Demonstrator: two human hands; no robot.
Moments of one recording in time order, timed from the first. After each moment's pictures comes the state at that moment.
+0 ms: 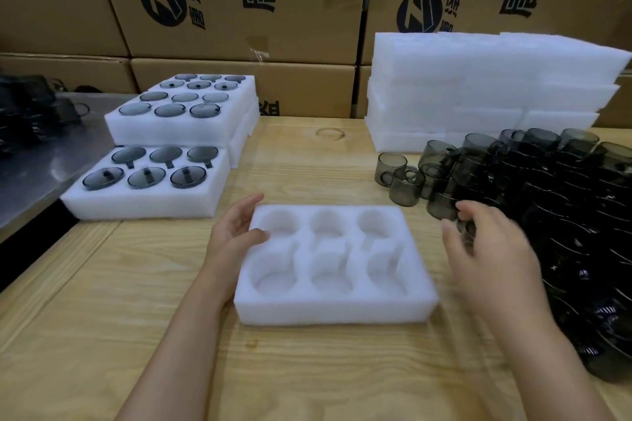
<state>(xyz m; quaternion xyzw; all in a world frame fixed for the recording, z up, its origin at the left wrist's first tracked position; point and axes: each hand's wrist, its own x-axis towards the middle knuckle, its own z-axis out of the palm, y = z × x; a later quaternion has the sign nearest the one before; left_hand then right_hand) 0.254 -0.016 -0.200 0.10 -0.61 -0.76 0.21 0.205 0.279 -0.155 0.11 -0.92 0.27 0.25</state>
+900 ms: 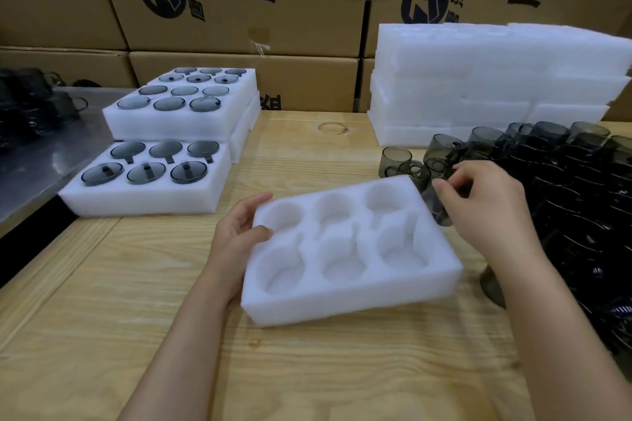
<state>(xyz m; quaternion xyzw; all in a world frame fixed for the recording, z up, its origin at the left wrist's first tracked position) 0.254 -0.012 -0.202 0.09 -0.62 -0.76 0.20 0.165 0.257 -0.120 0.11 -0.92 0.33 0.20</state>
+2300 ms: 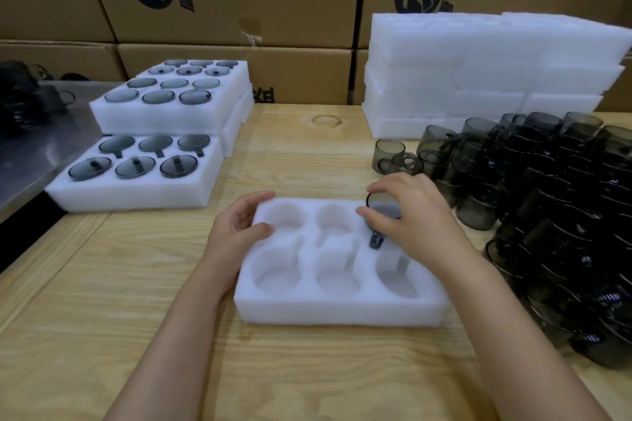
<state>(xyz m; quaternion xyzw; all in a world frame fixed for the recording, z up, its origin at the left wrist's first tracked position) 0.252 -0.012 -0.207 0.07 -0.66 -0.73 0.18 0.172 0.223 -0.149 0.30 -0.91 0.26 0.15</state>
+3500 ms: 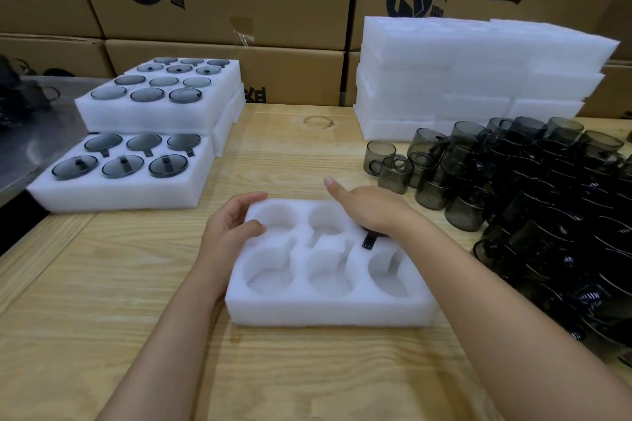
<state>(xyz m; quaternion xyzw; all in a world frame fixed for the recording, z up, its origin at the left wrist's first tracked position) 0.251 -0.006 -0.203 0.11 -0.64 -0.74 0.18 0.130 0.179 -0.155 0.22 -0.96 0.14 -0.10</state>
